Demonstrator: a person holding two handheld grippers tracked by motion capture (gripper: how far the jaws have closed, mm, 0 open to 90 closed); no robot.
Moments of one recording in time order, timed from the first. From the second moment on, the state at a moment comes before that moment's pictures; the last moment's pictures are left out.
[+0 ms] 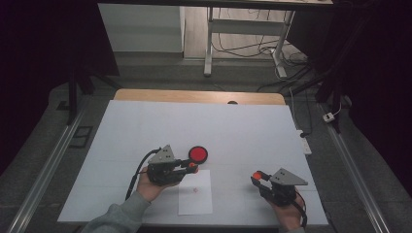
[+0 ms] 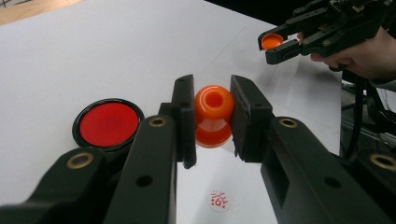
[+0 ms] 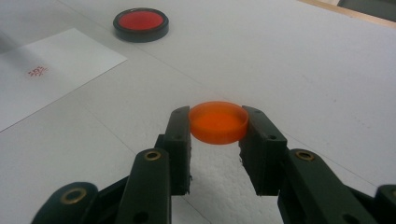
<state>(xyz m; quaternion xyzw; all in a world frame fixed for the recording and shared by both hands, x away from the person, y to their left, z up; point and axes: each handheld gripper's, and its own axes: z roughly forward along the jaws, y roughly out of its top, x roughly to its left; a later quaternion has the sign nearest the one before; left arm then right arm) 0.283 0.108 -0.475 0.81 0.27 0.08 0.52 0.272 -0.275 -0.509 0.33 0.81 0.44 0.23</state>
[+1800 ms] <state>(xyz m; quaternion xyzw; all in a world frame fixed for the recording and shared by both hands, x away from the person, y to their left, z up) 0.283 0.103 -0.478 0.81 0.26 0.07 0.52 0.269 -0.204 -0.513 0.26 0.83 0.46 0.19</state>
